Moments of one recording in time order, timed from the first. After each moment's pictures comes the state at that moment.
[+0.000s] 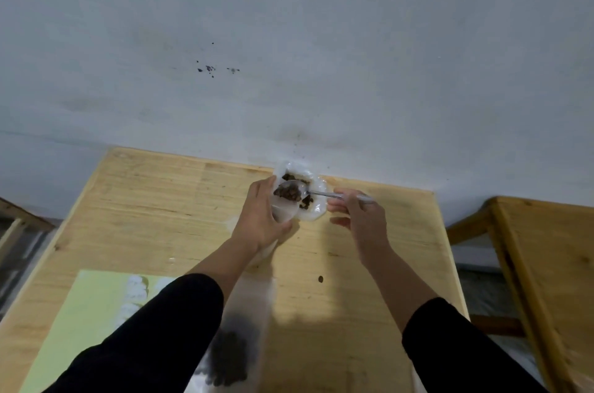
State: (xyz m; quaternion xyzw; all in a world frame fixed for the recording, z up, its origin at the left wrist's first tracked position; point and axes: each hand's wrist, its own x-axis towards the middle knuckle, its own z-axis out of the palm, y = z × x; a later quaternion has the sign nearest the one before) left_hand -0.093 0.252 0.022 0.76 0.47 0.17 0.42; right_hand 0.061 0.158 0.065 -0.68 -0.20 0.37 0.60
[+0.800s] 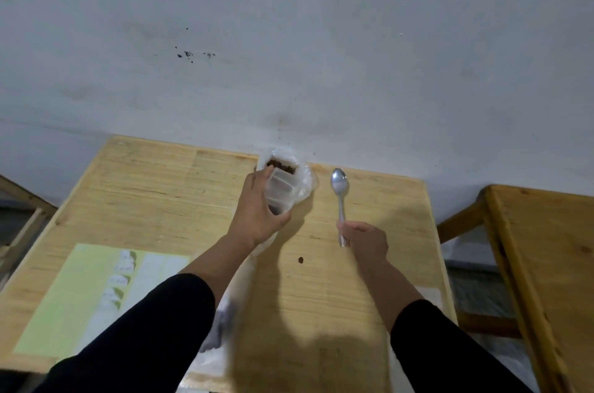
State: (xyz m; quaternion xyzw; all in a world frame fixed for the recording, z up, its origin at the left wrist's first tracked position) left_hand -0.072 0.202 0.037 0.76 0.48 0.24 0.37; right_hand 0.097 0.090 0.014 -0.84 -0.14 0.32 0.42
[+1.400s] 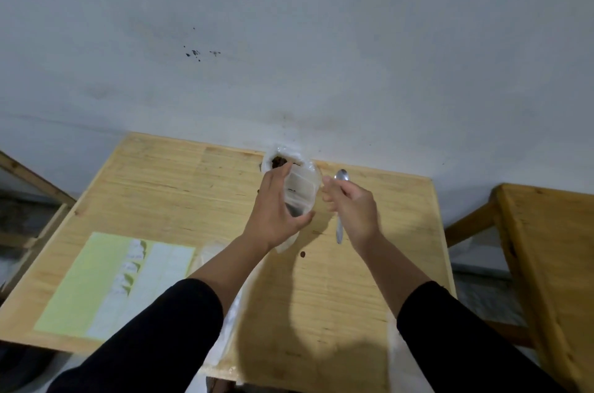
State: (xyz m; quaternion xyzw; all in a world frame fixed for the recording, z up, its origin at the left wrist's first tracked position) left_hand -0.055 0.171 0.048 0.77 0.44 0.27 0.36; right_hand 0.084 0.110 0.073 -0.73 -0.30 0.37 0.49
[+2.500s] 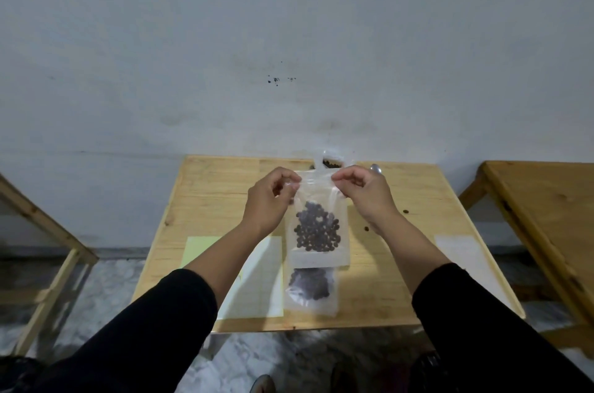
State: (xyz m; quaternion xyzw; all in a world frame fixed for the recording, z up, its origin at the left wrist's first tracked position) left_hand -0.261 0.194 0.109 0.70 0.36 0.33 0.51; right_hand -0.106 0.100 0.142 -0.72 -0.36 0.26 0.53
